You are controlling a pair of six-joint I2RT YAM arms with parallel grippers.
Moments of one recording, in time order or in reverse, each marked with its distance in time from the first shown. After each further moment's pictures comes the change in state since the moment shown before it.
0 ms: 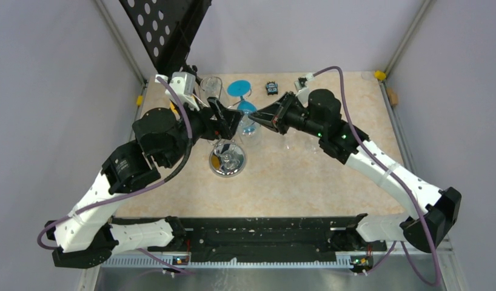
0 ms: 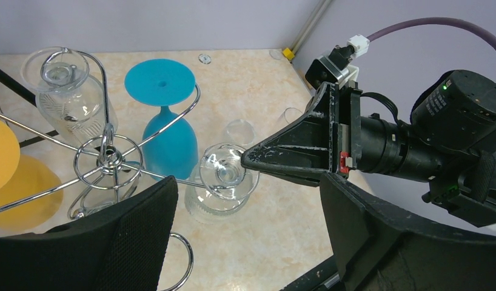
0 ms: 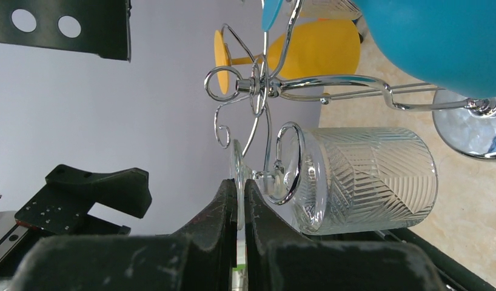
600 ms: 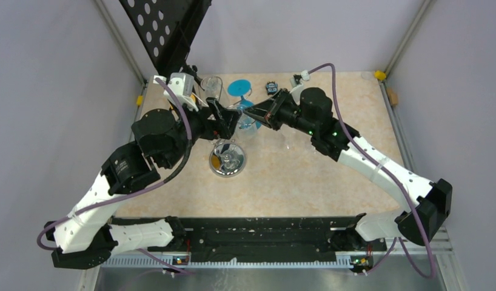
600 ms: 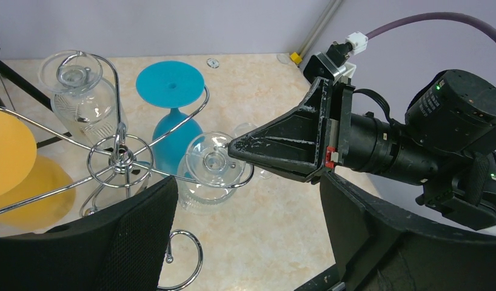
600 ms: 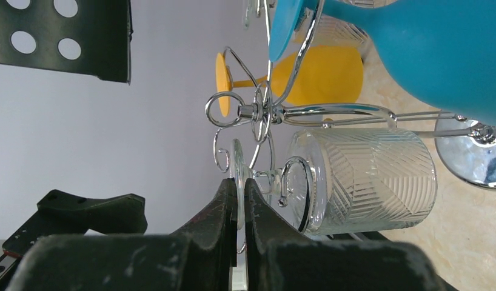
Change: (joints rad) left arm 0.000 -0.007 -0.011 0.008 -0.026 0.019; right arm 0.024 0.072 0.027 0.065 0.071 -0.010
